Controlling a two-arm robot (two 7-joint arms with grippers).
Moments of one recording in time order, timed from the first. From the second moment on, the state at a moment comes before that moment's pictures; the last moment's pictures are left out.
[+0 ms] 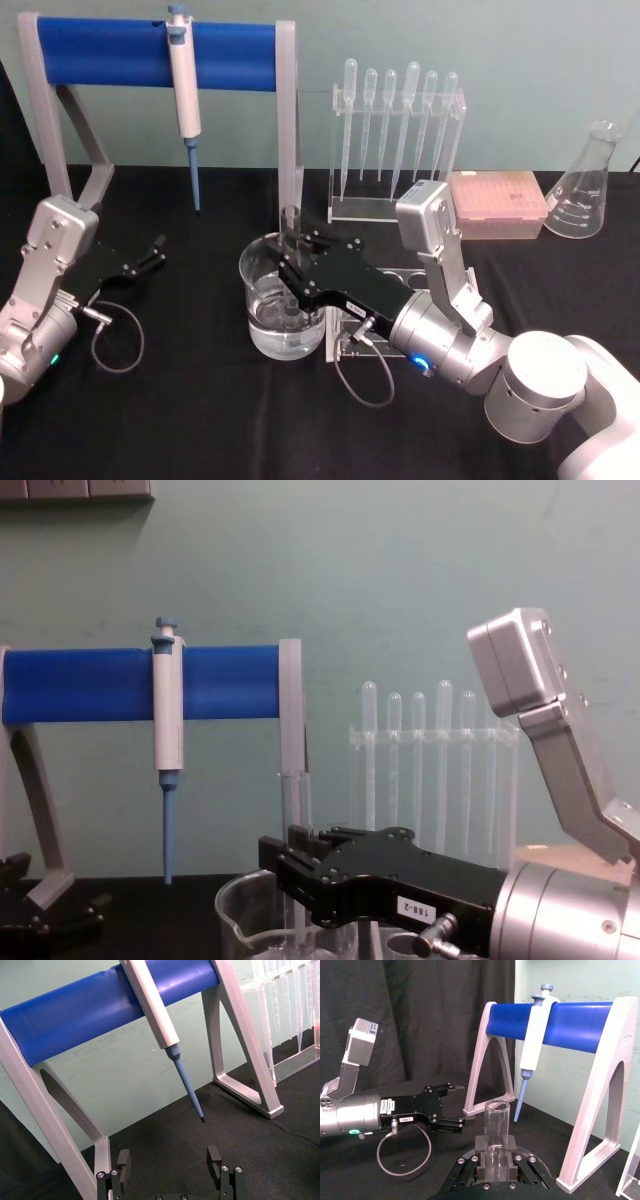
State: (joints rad) left arm -0.20 0.60 0.45 -1.41 -0.25 -0.12 0.03; right arm 0.28 0.26 -0.52 -1.44 0.32 -0.07 0.45
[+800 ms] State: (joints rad) left arm -0.20 0.60 0.45 -1.41 -0.25 -0.12 0.03; right arm 0.28 0.26 -0.52 -1.44 0.32 -0.07 0.45
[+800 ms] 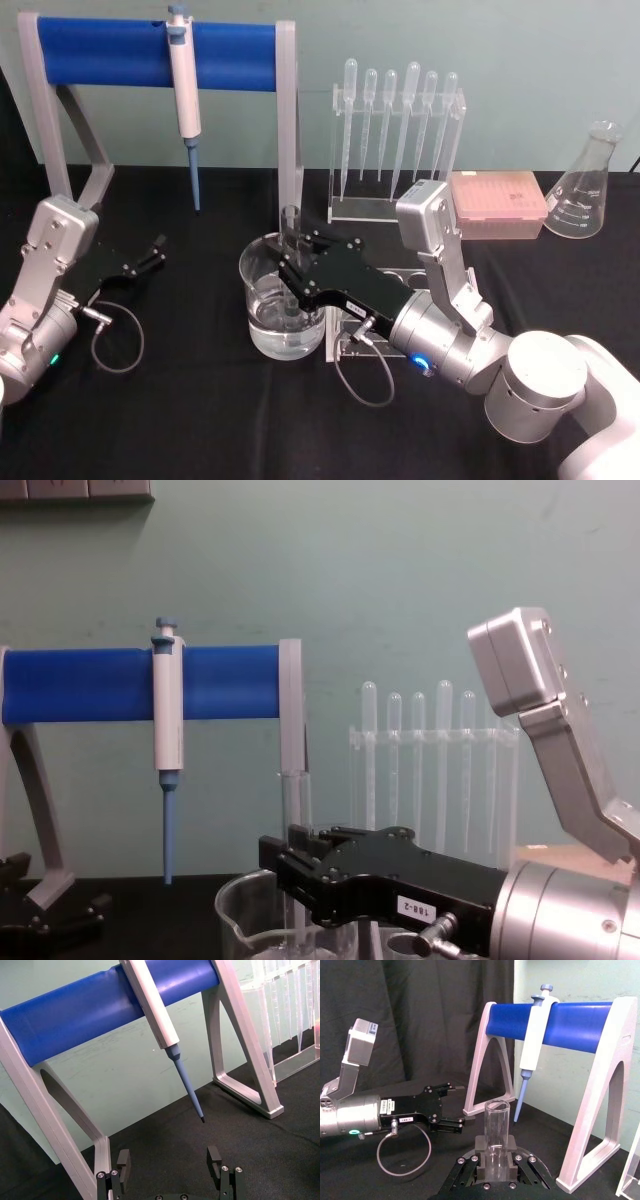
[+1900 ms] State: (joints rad) left arm -0.20 0.60 0.45 -1.41 -0.25 -0.12 0.03; right arm 0.28 0.26 -0.52 -1.44 0.32 -0.07 0.45
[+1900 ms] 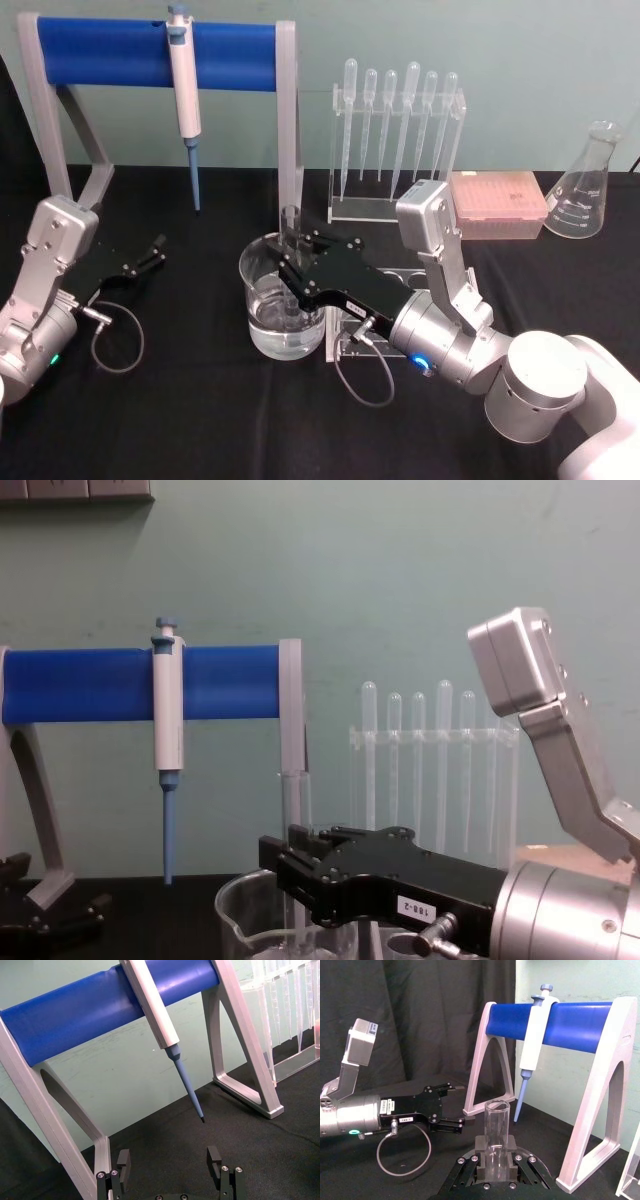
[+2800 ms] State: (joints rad) left arm -0.20 0.60 0.45 -1.41 -0.25 -0.12 0.03; right arm 0.28 0.26 -0.52 -1.44 0.32 -0.07 0.45
